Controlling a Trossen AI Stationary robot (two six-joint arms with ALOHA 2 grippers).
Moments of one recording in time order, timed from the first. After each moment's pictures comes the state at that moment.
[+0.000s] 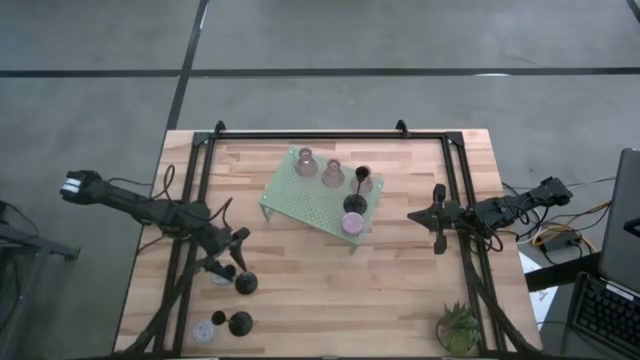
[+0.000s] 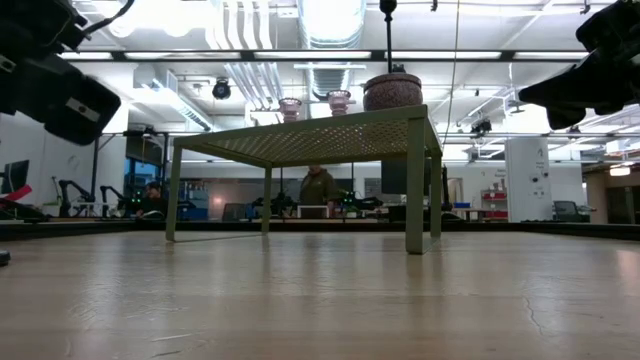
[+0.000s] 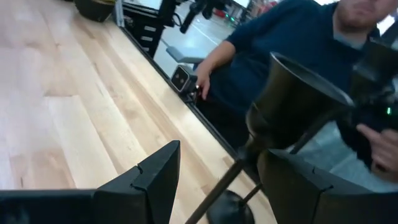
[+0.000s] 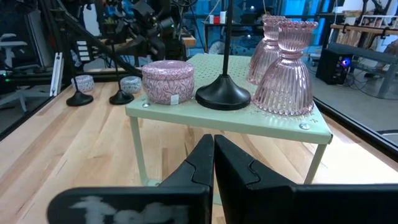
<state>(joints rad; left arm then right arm) -0.25 0.50 0.11 0.19 0.57 -0.32 0.39 0.04 0.07 -0.16 0.50 0.10</state>
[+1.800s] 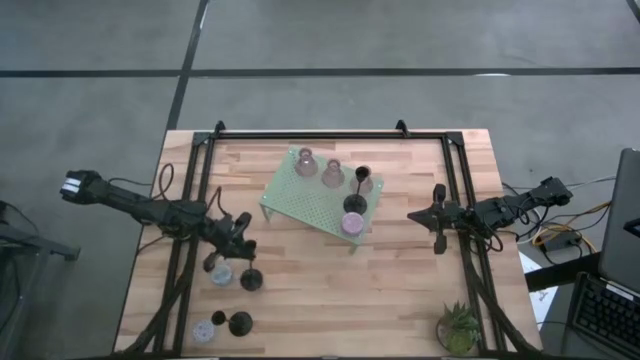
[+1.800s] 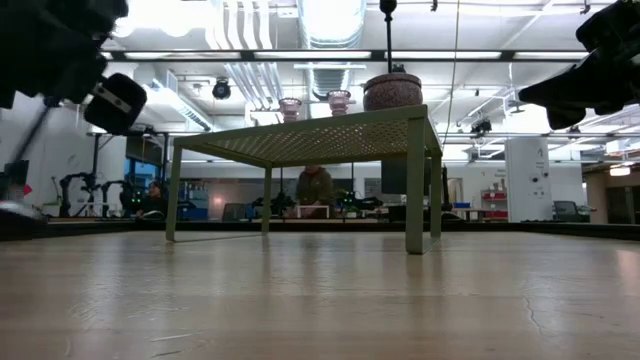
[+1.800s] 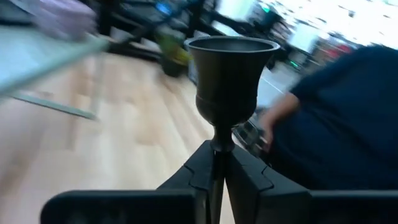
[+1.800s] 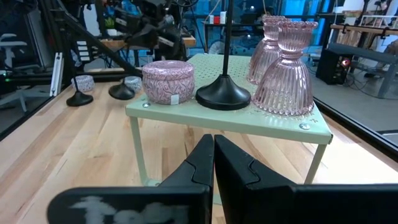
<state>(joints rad) -0.25 0.51 0.11 0.32 0.24 -0.32 0.39 0.04 0.07 -0.16 0.50 0.10</state>
